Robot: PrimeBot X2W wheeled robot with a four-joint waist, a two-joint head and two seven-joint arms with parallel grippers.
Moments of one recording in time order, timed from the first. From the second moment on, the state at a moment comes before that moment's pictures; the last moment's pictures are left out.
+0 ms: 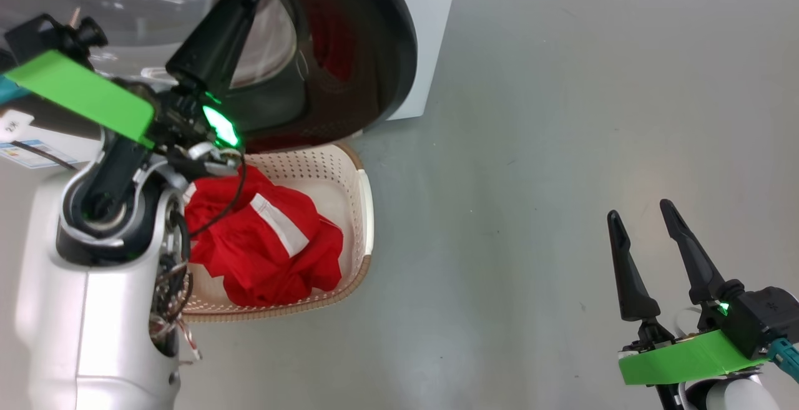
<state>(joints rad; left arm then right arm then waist) -0.78 0.03 -0.02 0.16 -1.66 0.08 0.41 -0.03 -0.04 -0.02 0.01 0.22 0.12 -0.26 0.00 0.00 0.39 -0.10</state>
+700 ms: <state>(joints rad) -0.91 0.03 0.00 0.30 -1.66 0.04 0.41 -0.05 -0.04 -0.02 0.01 0.22 0.12 -0.26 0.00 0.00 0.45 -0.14</state>
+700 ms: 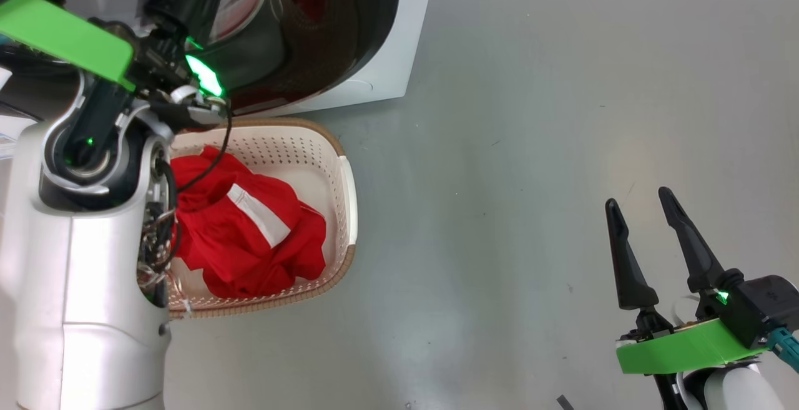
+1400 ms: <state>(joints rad) -0.73 0.07 -0.10 0.11 -1.44 0.00 0.32 -0.06 -0.04 -0.02 0.02 0.22 0.12 -0.26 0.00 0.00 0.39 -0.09</state>
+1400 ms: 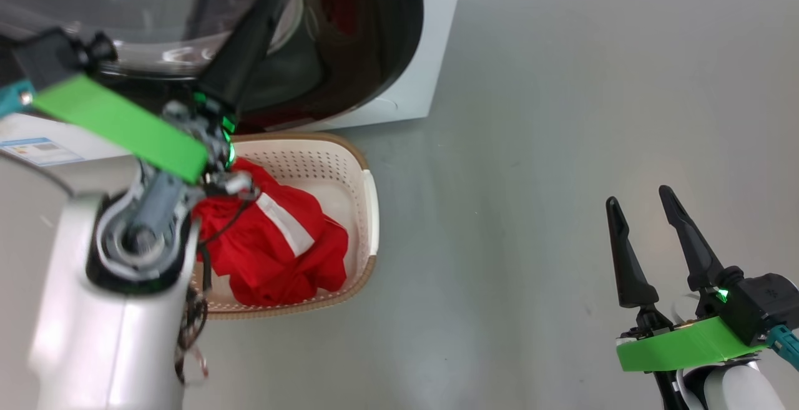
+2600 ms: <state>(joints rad) -0.10 0.21 -0.16 -0.13 -0.59 0.04 -0.23 0.04 -0.04 -0.04 0.00 0.21 0.12 -0.26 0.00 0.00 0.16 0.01</state>
